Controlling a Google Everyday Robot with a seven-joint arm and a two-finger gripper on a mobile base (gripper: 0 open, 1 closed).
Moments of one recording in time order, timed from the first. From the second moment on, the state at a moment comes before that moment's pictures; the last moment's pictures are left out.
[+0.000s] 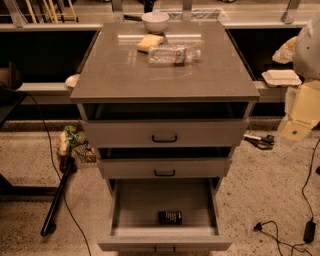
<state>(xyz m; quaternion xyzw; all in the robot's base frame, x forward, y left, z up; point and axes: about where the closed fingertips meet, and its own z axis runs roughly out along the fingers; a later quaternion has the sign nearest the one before) 0.438 -0.216 0.978 -0.60 0.78 -0.04 0.16</state>
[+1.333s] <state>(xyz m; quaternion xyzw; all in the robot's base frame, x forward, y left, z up) 0.465 -0.201 0.837 -0.62 0.73 0.12 0.25</state>
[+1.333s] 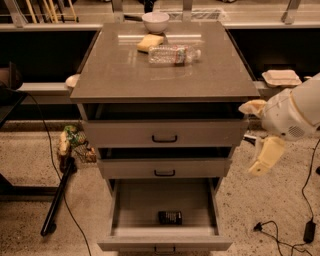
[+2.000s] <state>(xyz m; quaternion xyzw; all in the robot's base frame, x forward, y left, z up) 0.458 -0.180 0.774 -0.60 0.73 0.19 0.27</state>
